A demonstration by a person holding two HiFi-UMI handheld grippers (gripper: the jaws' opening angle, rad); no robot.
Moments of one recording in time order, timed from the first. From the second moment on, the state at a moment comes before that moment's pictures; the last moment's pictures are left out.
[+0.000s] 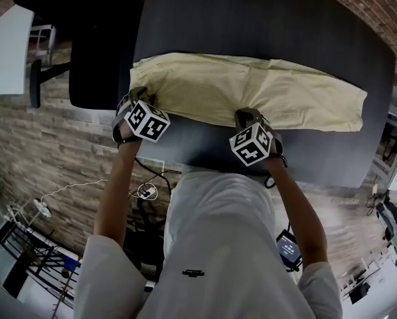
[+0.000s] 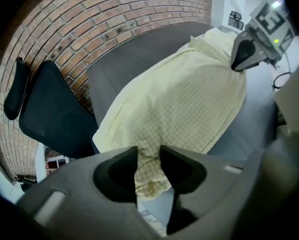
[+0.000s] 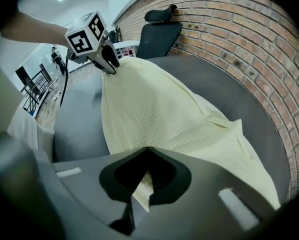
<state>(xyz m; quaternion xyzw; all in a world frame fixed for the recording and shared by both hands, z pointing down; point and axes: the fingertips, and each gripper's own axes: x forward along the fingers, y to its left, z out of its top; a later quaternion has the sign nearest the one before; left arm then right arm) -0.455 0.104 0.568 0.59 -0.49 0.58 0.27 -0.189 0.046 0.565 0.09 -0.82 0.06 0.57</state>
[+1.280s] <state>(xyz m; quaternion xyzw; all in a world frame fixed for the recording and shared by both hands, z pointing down) -0.162 0.020 0.470 0.72 -0.46 0.49 0.20 0.105 -0.053 0.469 0.37 -0.80 0.20 0.42</state>
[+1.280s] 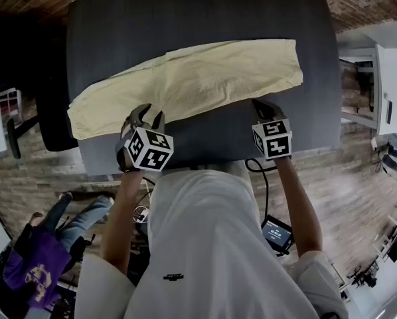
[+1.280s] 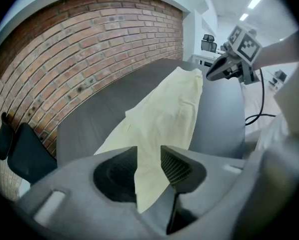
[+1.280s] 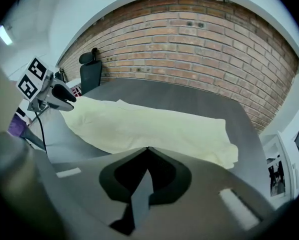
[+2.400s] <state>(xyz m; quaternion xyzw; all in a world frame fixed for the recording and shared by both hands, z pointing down) 0.202 -0.092 0.469 0.78 -0.43 0.43 0.19 0.317 -0.235 0.449 0.35 -0.83 0.17 0.40</state>
